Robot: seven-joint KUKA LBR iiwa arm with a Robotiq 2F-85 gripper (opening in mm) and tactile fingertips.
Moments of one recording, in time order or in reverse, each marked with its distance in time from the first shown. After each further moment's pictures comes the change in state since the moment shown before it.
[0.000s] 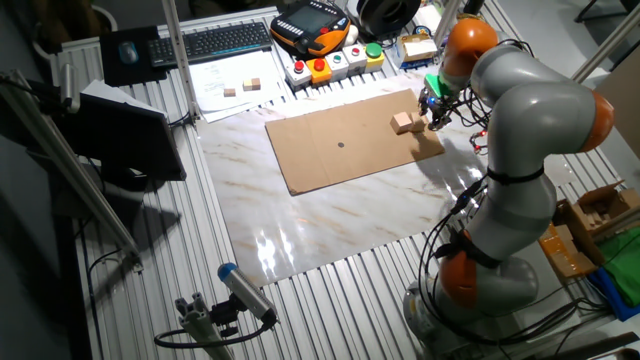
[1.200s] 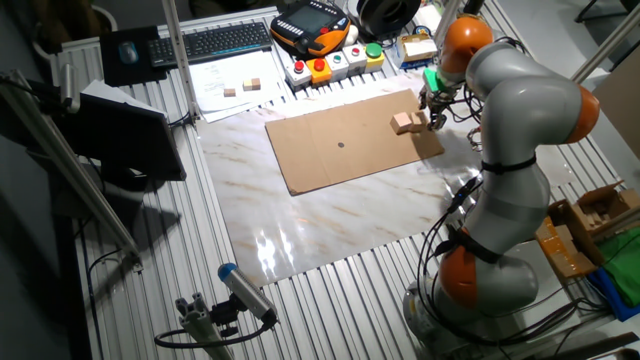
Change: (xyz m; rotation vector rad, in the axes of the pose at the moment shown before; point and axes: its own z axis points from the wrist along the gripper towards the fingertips) arm -0.017 0.021 0.035 0.022 0.015 0.160
